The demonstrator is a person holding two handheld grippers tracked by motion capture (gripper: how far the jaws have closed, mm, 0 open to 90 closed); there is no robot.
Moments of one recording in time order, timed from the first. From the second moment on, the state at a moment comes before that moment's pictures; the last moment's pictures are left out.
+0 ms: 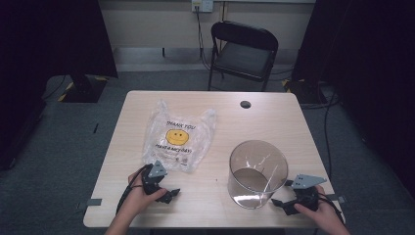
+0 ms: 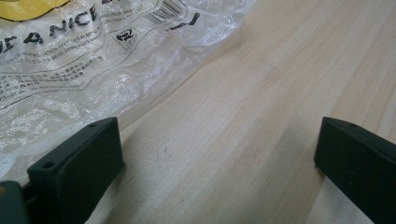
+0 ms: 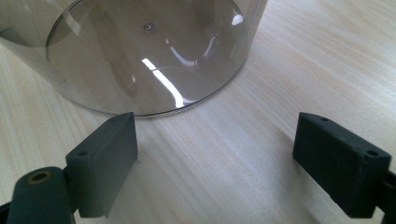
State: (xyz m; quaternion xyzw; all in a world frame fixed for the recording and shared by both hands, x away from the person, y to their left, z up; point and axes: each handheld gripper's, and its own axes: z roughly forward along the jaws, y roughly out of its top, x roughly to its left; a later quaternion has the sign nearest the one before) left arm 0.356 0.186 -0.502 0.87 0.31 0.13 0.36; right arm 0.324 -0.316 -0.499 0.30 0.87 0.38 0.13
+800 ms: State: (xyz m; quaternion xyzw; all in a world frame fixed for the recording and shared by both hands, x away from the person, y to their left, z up) left arm 0.356 0.185 -0.502 0.87 0.31 0.13 0.36; right arm 0.317 -0.305 -0.490 0.29 0.87 0.38 0.12
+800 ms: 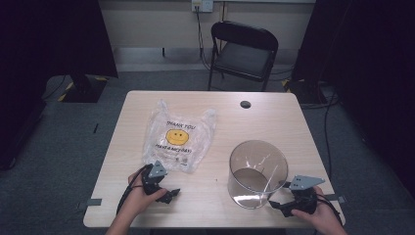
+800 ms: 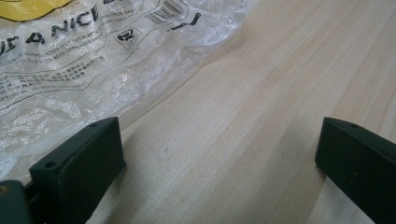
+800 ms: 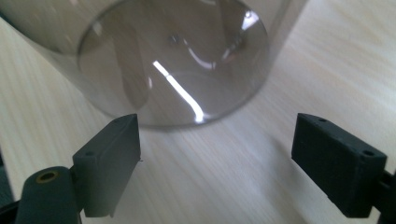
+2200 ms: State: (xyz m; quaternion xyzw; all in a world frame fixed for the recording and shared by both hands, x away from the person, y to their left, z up) left arm 0.355 0.185 -0.502 0.87 0.32 0.13 0.36; right arm 0.330 -0.266 -0.482 0.31 0.84 0.42 0.12
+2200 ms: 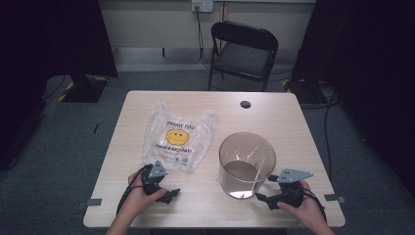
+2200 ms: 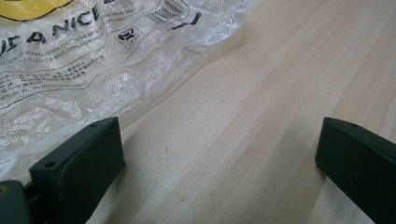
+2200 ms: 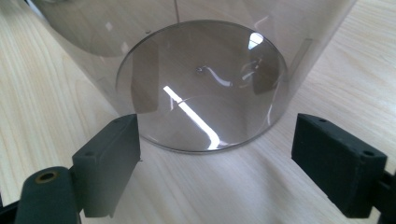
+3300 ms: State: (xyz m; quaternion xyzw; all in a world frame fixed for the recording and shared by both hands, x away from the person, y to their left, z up) left arm 0.355 0.185 -0.502 0.87 0.32 0.13 0.36; right arm 0.353 -0.233 -0.478 0.35 0.83 0.42 0.12
